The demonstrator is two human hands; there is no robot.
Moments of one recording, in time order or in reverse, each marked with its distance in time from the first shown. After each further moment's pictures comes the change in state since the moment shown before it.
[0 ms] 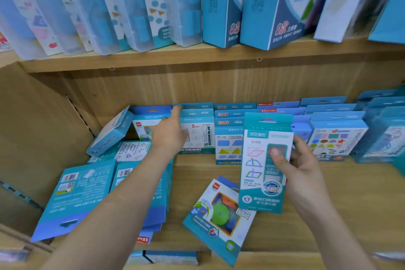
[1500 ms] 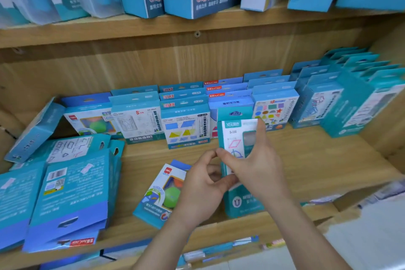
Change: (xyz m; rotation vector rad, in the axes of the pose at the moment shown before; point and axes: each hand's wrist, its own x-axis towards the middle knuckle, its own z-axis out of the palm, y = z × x) left_hand -0.171 0.119 0.042 -1.157 -0.538 0.106; right_hand -0.029 0.003 -0.031 -0.937 0.193 0.051
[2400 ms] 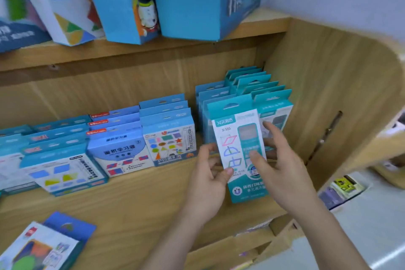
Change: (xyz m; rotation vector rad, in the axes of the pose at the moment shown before) left_hand 0.112 0.025 0.241 -0.079 -0.008 0.047; right_hand 0.085 0.170 -0.203 0.156 0.032 -0.028
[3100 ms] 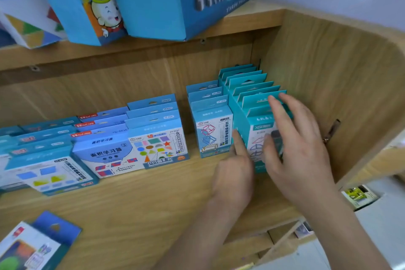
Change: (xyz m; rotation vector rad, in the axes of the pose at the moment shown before) left_hand 0.051 -0.004 0.085 1.150 -0.018 0.077; right_hand 0.045 0.016 -0.039 -0.404 0.267 -0.461
